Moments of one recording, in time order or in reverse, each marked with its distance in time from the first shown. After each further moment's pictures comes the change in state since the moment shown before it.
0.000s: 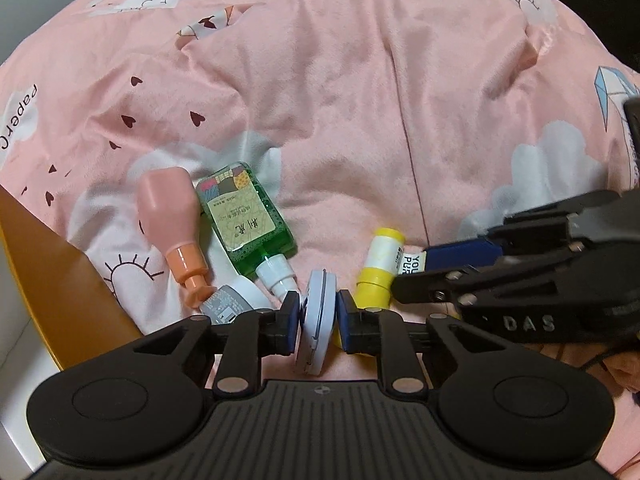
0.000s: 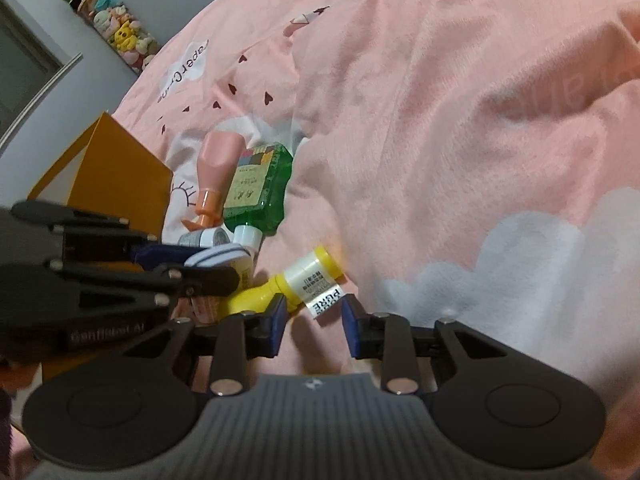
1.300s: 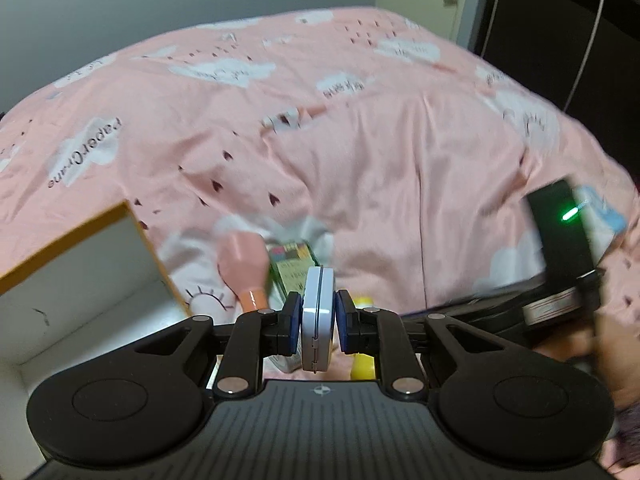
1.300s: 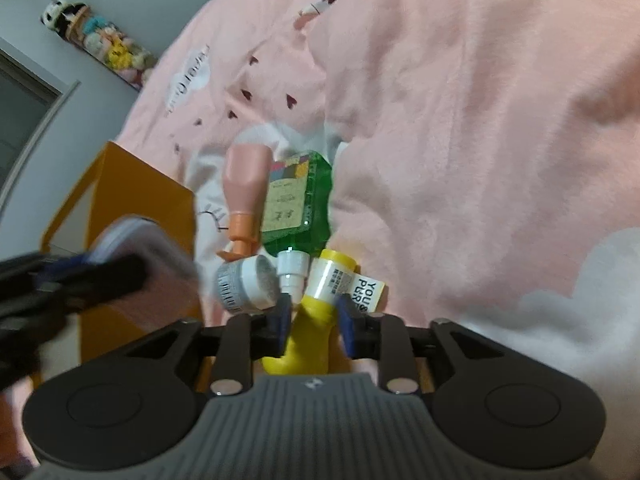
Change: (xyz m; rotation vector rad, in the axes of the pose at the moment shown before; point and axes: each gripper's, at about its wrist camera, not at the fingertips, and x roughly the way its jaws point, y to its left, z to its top) left arm -0.088 0.034 -0.015 -0.173 -0.283 0.018; right arm 0.031 0.026 0.022 0.107 0.041 0.053
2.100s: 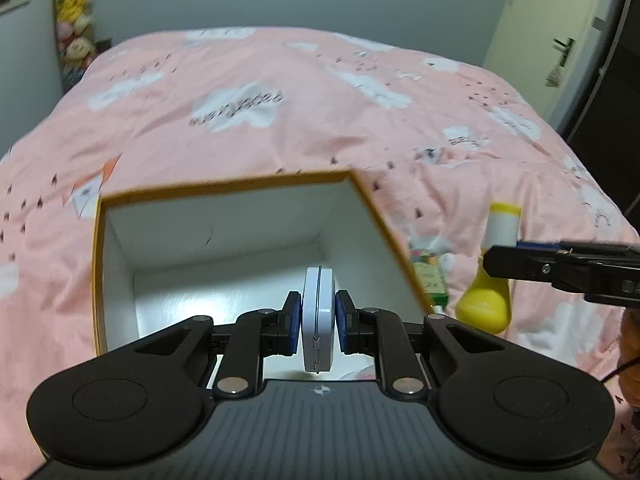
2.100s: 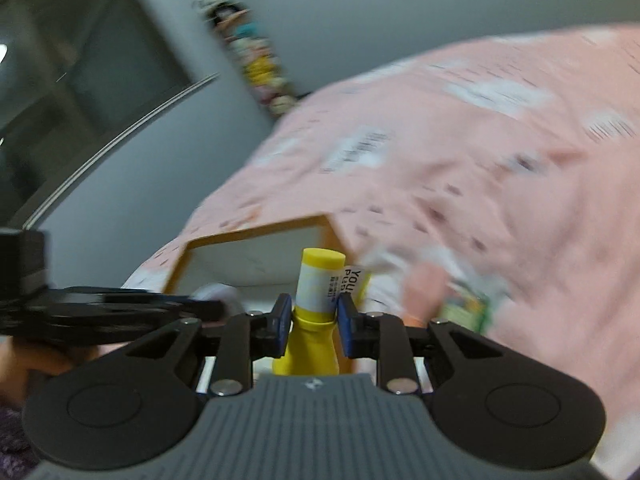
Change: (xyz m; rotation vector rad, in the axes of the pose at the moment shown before) left arm -0.064 0.113 -0.050 -0.337 -0.056 0.134; right arm -0.075 0.124 0.010 -0.421 -0.199 0.242
